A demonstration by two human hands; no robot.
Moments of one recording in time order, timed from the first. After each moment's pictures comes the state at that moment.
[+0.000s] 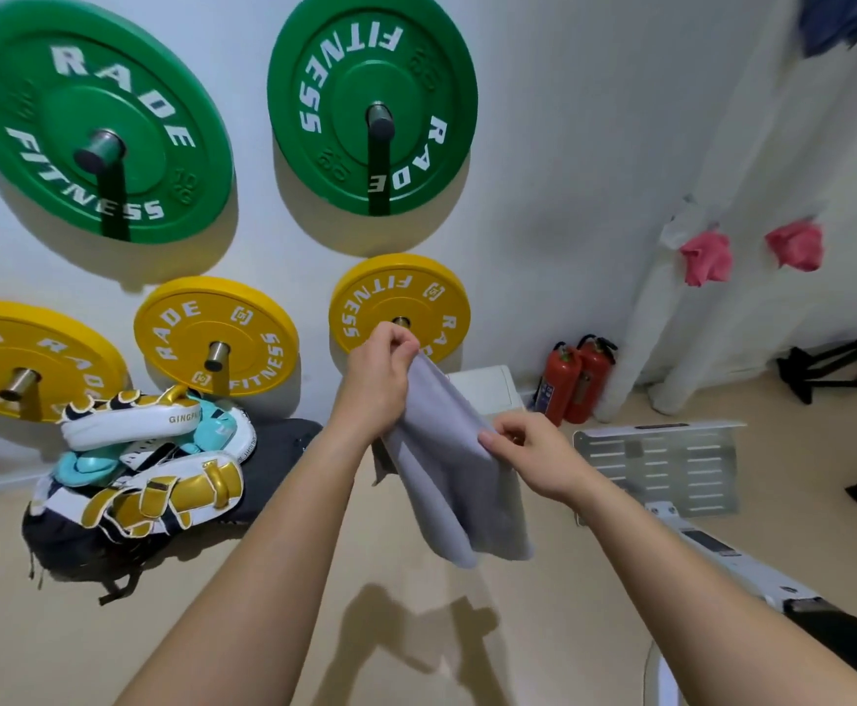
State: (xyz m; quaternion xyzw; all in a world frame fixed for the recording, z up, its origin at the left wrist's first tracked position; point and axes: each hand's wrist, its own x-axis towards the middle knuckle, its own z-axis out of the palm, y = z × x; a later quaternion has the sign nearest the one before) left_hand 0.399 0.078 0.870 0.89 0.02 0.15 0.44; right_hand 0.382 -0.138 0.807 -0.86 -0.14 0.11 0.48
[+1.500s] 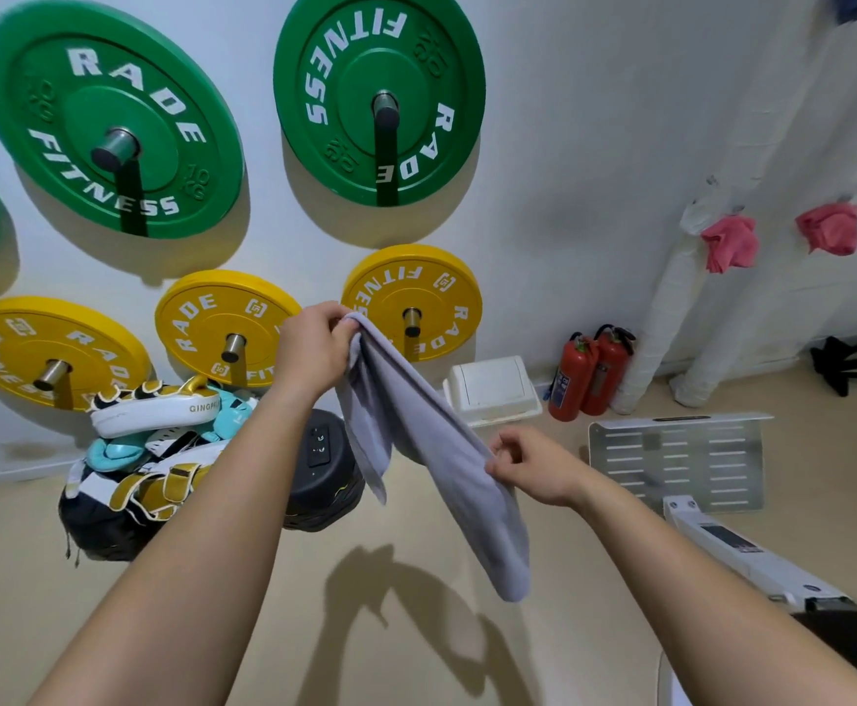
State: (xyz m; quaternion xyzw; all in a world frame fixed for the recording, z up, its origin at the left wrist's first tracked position) left_hand 0.423 0.137 0.875 0.93 0.09 0.18 0.30; right_hand 0.383 -0.152 0.785 -0.86 -0.14 0.23 0.43
